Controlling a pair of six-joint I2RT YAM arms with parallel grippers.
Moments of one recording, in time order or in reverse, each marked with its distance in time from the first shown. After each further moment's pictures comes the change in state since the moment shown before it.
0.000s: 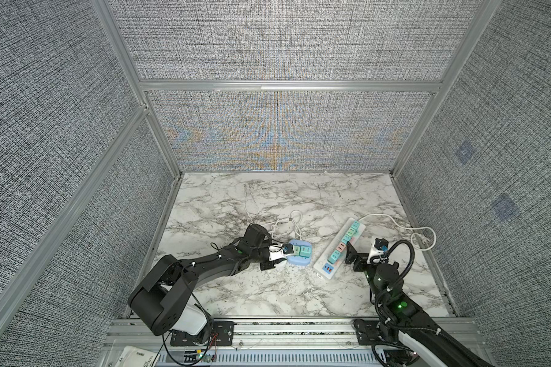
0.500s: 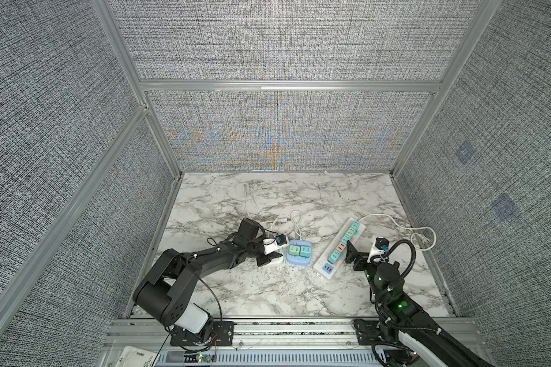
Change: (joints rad) left arm 0.105 0.066 0.034 -0.014 0.114 -0.063; right arm 0.000 0.004 0.009 0.006 0.000 0.001
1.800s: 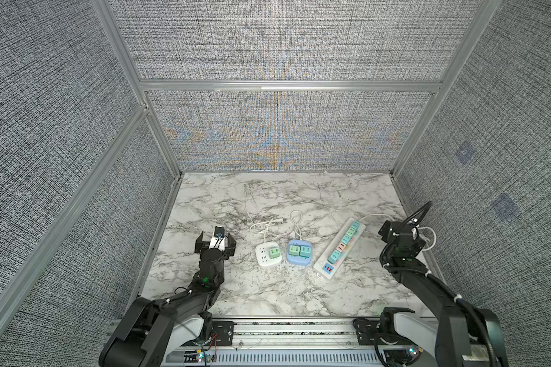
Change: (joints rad) left arm 0.240 -0.361 -0.545 0.847 -1.064 -0.523; right arm -0.544 0.678 0.312 0.042 0.175 0.028
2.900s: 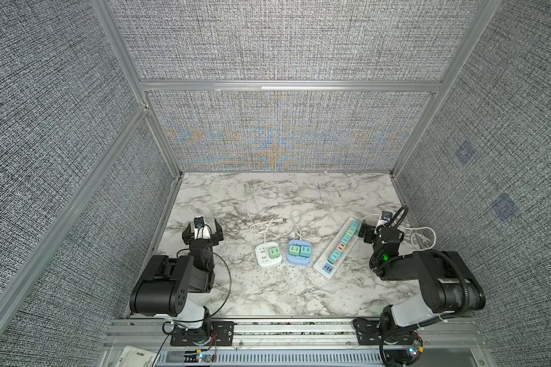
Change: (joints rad) left arm 0.266 0.354 0.068 0.403 0.232 -0.128; right arm 0.040 0.400 -0.031 0.631 -0.361 -0.206
